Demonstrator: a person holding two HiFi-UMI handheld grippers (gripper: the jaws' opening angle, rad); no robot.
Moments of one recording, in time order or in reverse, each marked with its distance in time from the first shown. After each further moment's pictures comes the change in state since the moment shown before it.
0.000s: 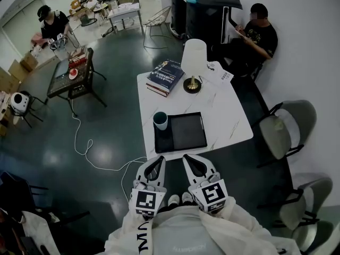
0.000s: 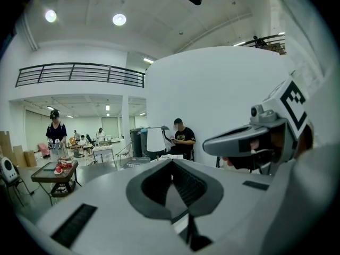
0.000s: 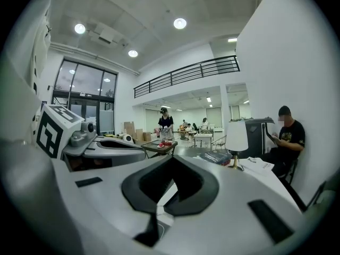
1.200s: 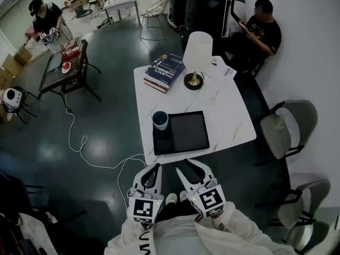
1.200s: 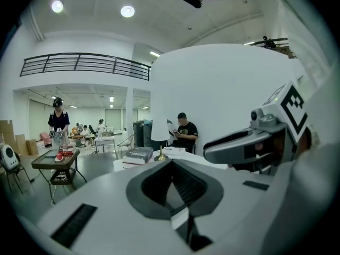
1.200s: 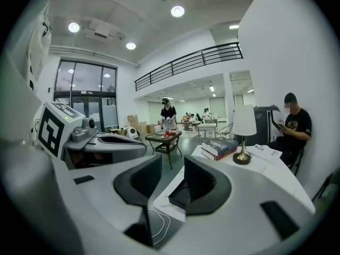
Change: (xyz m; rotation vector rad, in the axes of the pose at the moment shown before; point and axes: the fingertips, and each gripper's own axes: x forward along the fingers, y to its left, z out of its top) left arm 0.011 0.026 -0.047 -0.069 0.043 0.016; right arm 0.037 0.007 -0.053 0.031 0.114 0.048
